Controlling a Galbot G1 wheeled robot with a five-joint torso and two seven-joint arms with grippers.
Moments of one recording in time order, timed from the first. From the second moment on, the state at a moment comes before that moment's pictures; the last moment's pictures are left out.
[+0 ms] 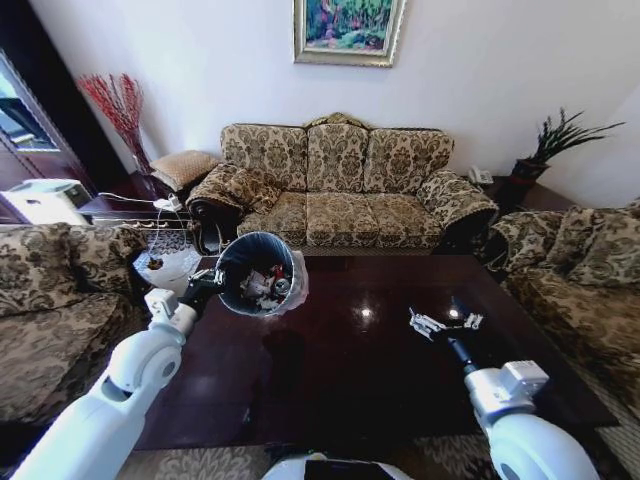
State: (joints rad) left arm 1.40 -0.89 -0.69 -2.23 -0.70 0.35 -0.19; right arm -1.76 1.02 0.65 2.49 0.50 -0.26 0.27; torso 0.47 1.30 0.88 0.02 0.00
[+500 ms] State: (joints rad) left arm 1.41 -0.90 -0.69 -2.24 -0.69 0.33 -0.18; right arm -1.76 1.03 0.63 2.49 0.47 -0.27 0.27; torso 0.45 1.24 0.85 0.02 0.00
